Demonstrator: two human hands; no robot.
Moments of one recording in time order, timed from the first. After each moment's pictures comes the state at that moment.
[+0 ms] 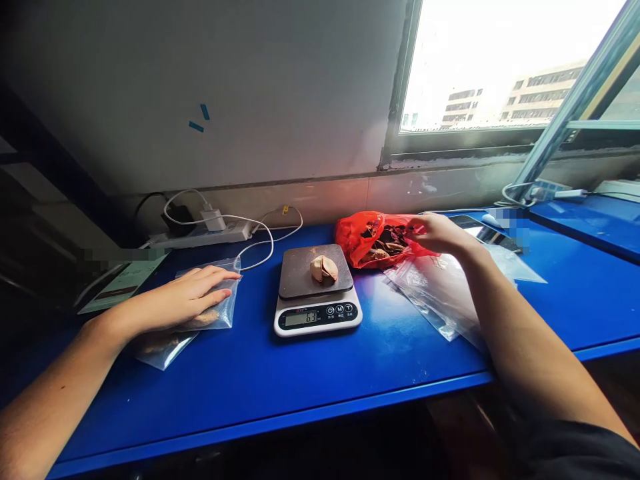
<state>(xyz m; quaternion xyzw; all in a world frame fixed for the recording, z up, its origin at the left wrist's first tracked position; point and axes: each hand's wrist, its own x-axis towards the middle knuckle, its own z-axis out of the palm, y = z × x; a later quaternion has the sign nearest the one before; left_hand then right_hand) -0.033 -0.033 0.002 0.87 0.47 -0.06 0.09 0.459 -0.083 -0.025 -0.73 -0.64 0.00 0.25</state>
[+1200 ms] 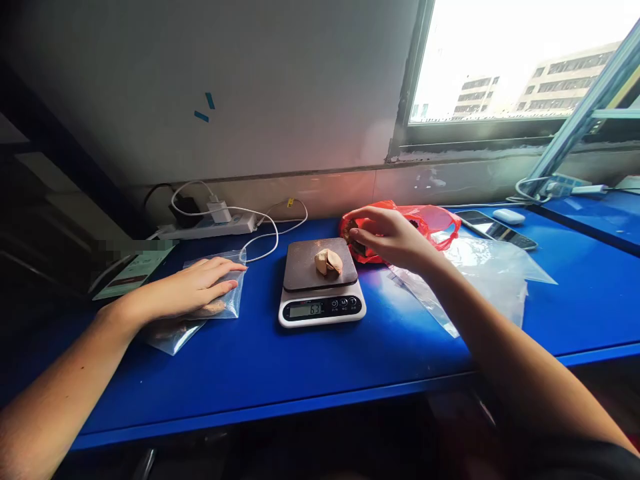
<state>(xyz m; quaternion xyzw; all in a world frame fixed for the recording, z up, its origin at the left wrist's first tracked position) -0.034 -0.032 -0.001 0.88 0.47 -0.06 0.09 0.332 -0.111 0.003 -0.51 -0.70 0.22 0.45</state>
